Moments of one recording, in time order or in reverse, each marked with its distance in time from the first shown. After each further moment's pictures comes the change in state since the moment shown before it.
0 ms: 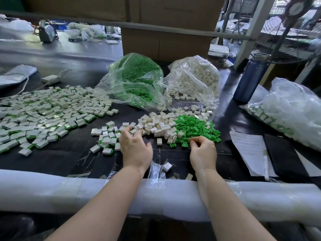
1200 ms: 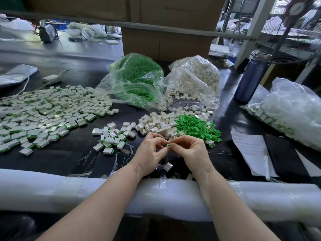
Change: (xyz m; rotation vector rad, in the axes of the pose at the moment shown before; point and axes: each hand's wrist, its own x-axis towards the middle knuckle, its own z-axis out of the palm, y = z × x) left_hand -0.004 0.006 0.001 -0.473 -0.380 0.281; right_hand -0.014 -0.014 0.000 0.508 -0.459 -0.168
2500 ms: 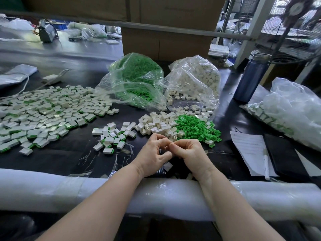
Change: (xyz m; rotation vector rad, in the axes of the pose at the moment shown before) left_hand -0.002 0.003 0.002 -0.041 -0.121 0.010; right_hand -0.003 -0.002 -0.001 0.084 -0.153 0.111
